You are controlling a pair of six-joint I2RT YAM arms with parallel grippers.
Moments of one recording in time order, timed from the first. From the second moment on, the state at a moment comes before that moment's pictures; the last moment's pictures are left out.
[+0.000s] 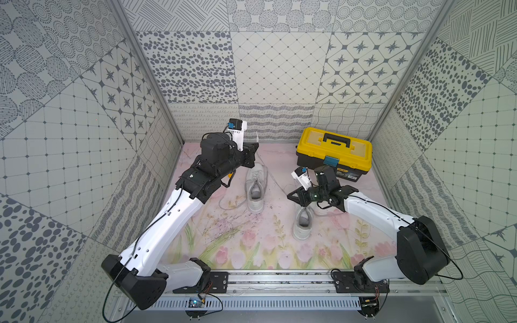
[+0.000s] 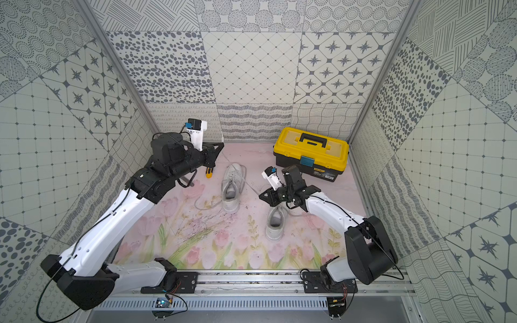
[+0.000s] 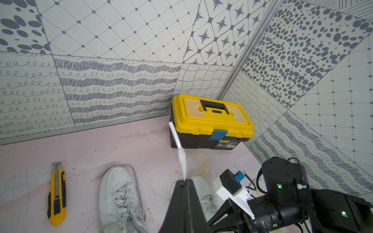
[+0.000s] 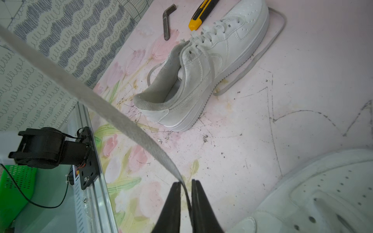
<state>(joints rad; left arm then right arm) -0.48 1.26 1.46 -0.43 0.10 -0.26 0.49 1.41 0.90 -0.24 -0.57 0.10</state>
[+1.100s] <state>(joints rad) -0.84 1.15 0.77 -0.53 -0.17 -0.48 0.25 1.05 0.77 -0.45 -0.46 0.22</state>
